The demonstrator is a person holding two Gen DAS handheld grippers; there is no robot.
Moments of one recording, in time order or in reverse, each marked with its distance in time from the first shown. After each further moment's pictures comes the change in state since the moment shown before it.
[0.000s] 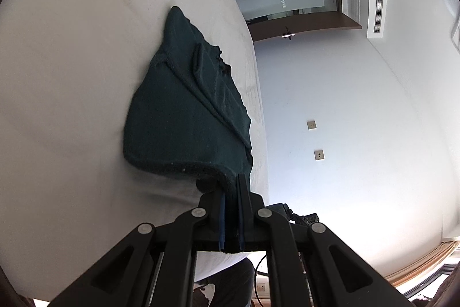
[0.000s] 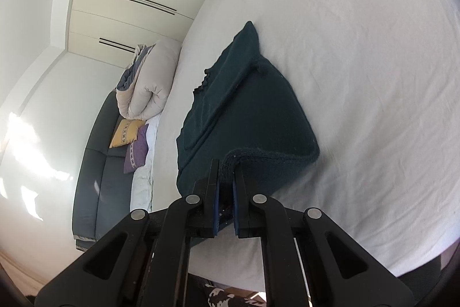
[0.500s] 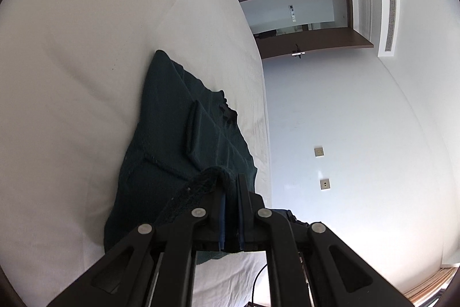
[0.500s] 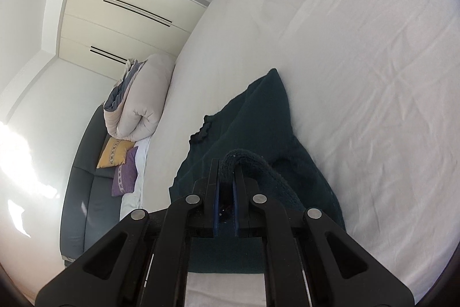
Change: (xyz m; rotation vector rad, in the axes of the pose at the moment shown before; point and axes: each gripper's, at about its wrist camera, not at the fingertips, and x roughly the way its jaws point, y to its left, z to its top) left arm 0.081 0.004 0.139 -0.049 -0.055 0.033; right arm 0.118 0.046 0.143 -0.022 -0.065 -0.061
